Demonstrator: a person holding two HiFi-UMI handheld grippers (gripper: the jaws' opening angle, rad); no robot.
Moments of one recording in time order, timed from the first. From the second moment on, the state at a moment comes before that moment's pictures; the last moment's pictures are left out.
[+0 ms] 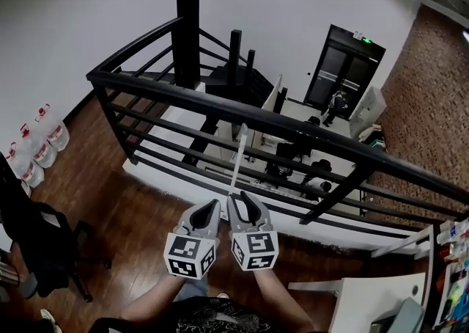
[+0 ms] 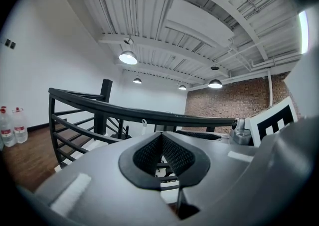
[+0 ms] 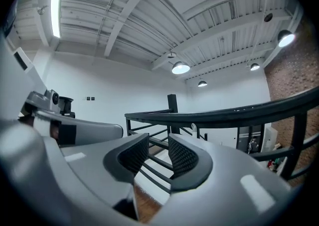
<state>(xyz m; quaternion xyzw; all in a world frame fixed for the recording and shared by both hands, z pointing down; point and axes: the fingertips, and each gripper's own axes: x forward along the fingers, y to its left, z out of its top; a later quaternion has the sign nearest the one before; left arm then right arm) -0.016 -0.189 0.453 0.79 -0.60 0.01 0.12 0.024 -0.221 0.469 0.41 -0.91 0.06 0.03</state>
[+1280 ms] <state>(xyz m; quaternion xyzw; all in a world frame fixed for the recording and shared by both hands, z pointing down) -0.085 -0.411 0.473 0.84 -0.52 0.05 0.13 -0.016 -0.473 0.559 0.52 -0.84 0.14 0.09</state>
